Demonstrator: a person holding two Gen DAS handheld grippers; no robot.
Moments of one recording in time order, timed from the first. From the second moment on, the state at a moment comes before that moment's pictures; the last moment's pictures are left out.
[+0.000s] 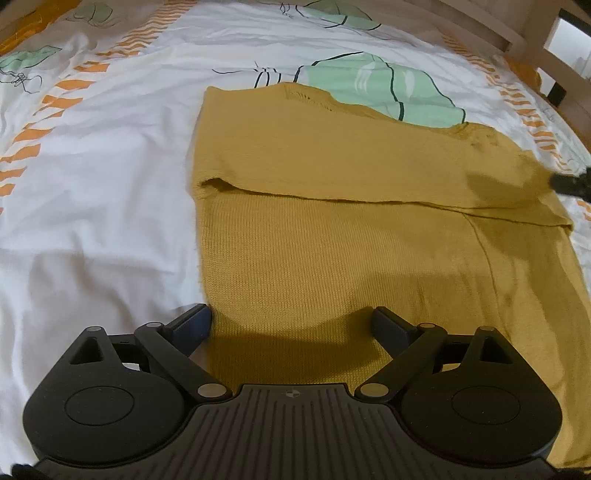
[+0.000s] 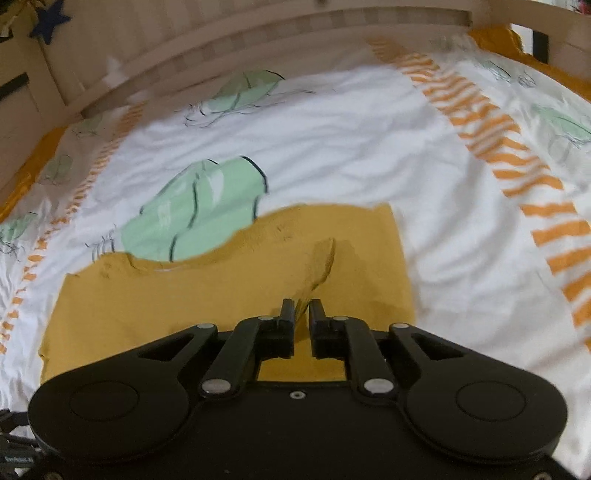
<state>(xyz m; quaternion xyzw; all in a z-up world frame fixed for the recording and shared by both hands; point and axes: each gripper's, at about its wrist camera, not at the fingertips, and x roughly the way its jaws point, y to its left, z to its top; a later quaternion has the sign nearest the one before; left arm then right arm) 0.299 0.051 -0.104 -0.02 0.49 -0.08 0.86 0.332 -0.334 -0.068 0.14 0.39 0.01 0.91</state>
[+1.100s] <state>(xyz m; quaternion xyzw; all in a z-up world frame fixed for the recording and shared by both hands) 0.298 0.054 -0.104 -0.02 0.49 -0.08 0.87 0.365 -0.329 -0.079 0.09 0.35 -0.01 0.93</state>
